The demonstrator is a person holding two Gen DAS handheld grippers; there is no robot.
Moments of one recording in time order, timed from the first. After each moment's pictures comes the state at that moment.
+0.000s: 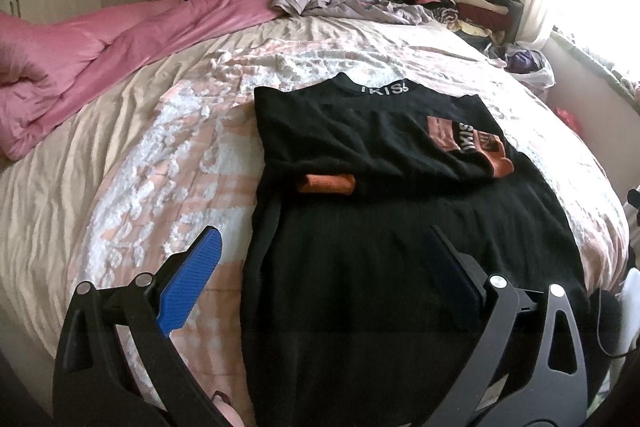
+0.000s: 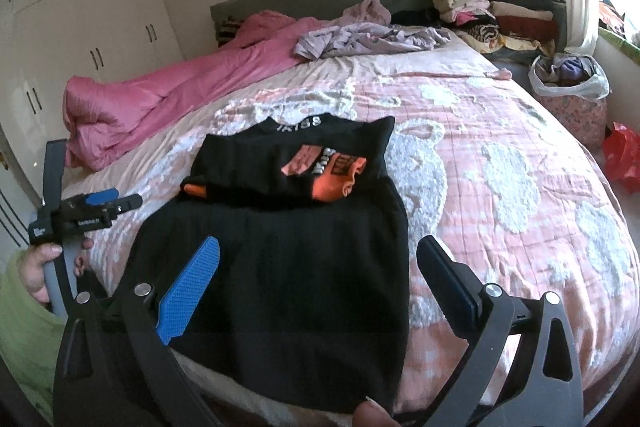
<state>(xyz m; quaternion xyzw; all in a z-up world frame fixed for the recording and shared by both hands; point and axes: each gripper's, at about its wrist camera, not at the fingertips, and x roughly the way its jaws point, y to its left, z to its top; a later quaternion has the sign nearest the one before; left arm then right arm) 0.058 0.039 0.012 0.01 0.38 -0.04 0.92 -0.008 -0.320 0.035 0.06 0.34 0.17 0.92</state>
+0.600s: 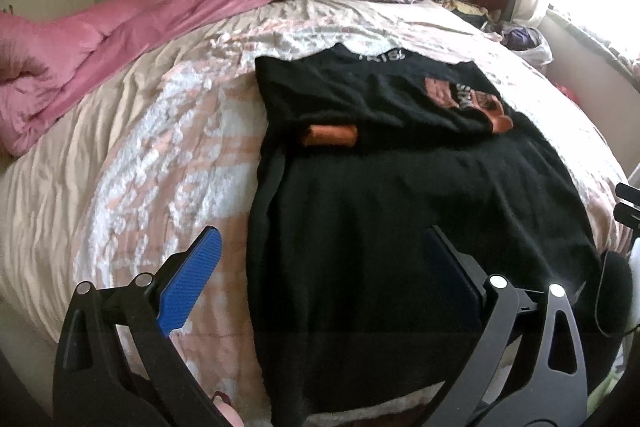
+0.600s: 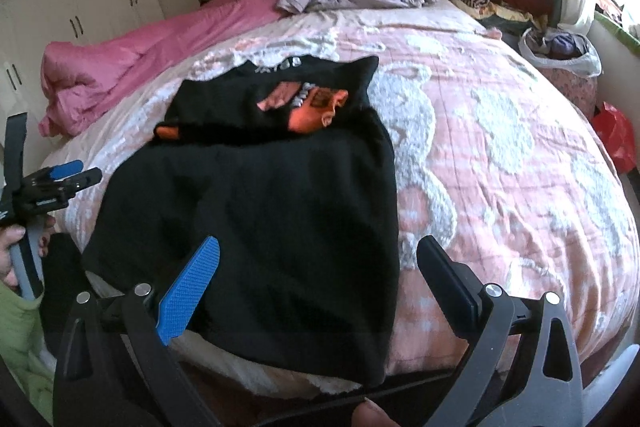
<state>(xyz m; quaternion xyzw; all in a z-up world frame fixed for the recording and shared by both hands) 0.031 0.044 -0.011 0.03 0.41 -0.04 0.91 -0.011 -0.318 -0.013 0.03 0.41 0.15 0.90</state>
